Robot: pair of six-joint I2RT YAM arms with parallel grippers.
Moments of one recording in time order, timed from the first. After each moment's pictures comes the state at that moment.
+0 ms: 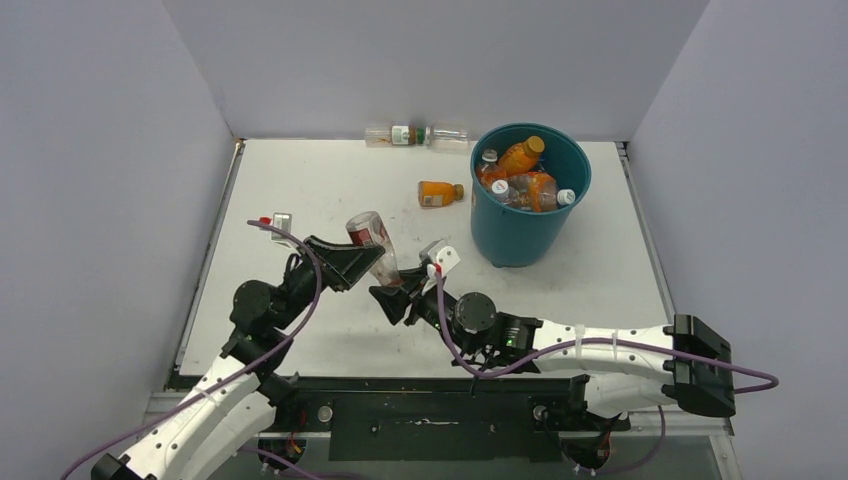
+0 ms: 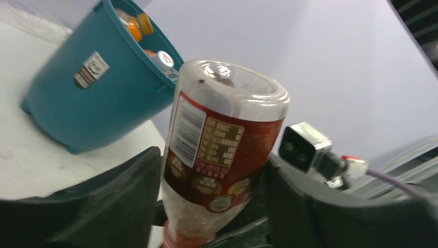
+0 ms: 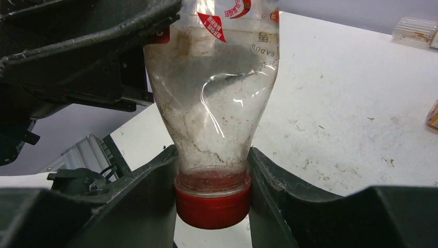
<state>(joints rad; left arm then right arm) -0.54 0.62 0.44 0.52 0.27 -1.15 1.30 1.24 0.76 0.52 0.42 0.25</state>
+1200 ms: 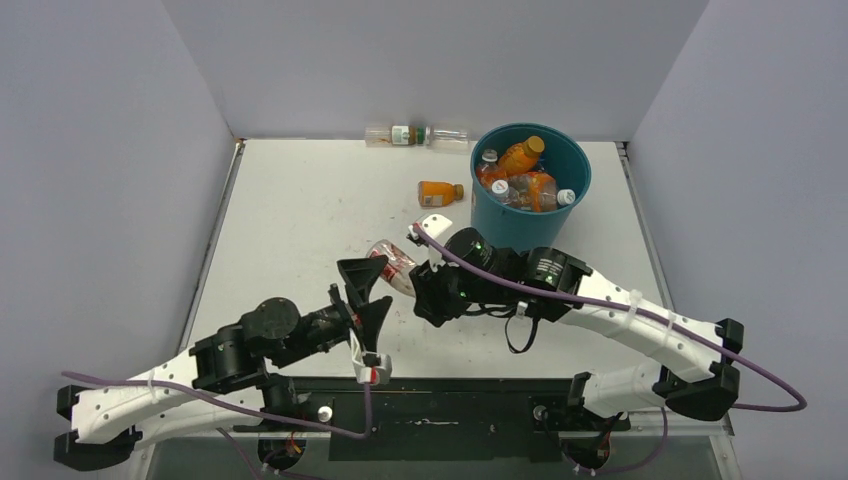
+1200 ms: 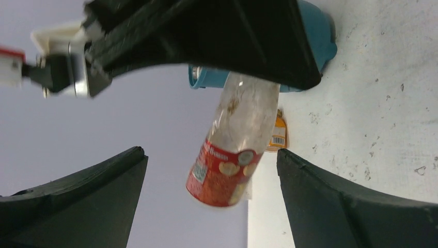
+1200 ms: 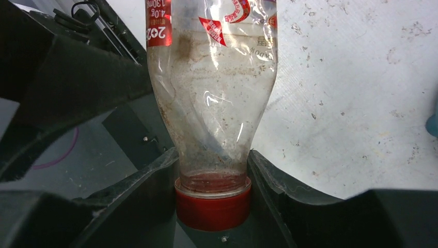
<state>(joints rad) -1.20 0.57 0.77 -0.30 -0.13 1.21 1.15 1.26 1.44 -0.90 0.05 0.35</state>
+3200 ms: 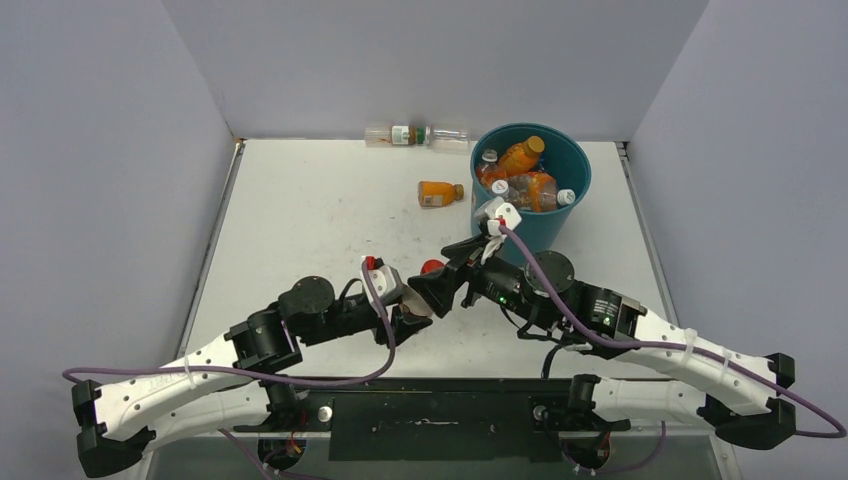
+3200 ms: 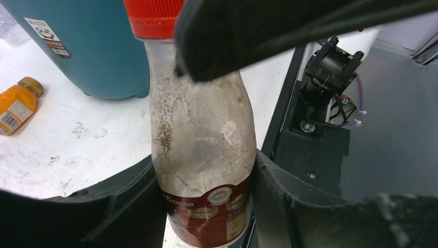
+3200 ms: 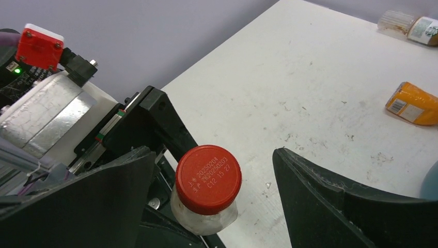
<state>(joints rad) -1.11 0.77 0.75 -0.15 0.09 -0.07 1.19 0.94 1.11 -0.27 0.22 0.32</state>
